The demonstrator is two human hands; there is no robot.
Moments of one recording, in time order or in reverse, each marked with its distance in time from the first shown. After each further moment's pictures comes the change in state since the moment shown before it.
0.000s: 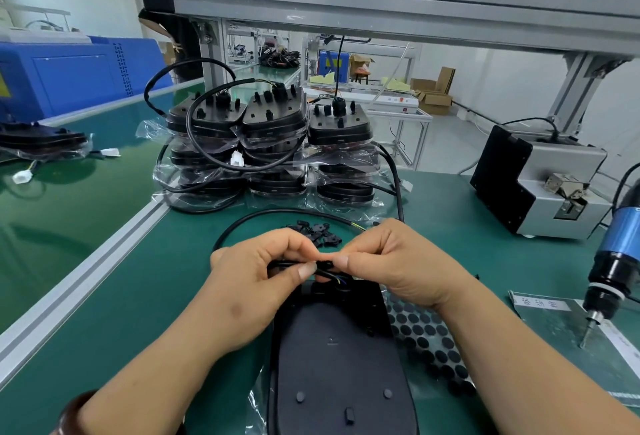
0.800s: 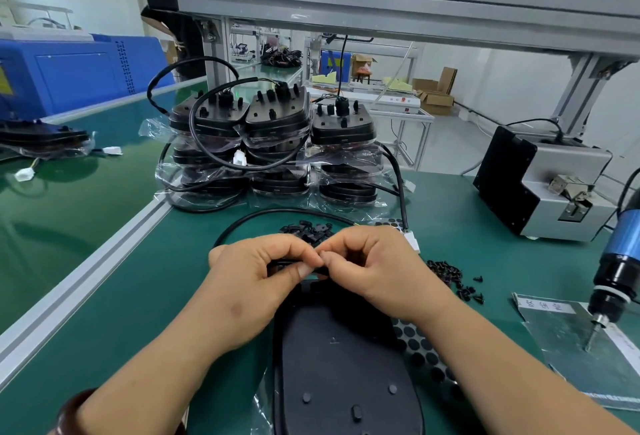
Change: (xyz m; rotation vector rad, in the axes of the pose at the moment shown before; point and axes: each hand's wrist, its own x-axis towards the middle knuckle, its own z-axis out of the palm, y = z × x) left_hand 0.001 -0.001 -0.004 0.095 0.036 0.008; right_hand 0.004 -0.006 0.027 -0.145 0.226 -0.043
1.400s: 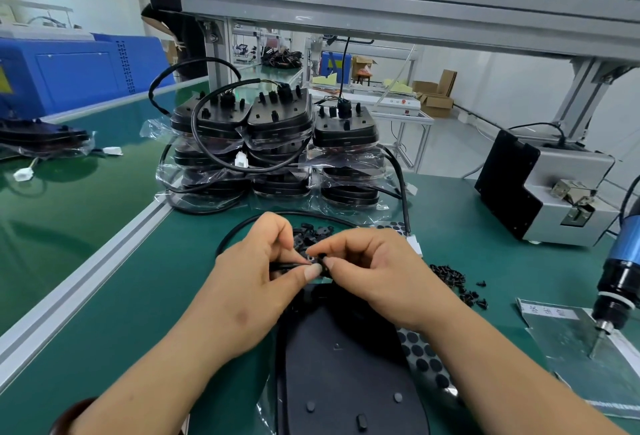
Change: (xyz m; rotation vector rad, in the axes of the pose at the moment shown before) left_hand -0.003 0.004 -0.002 0.037 0.039 0.027; right_hand -0.001 -0.013 0.001 0.165 -0.031 0.079
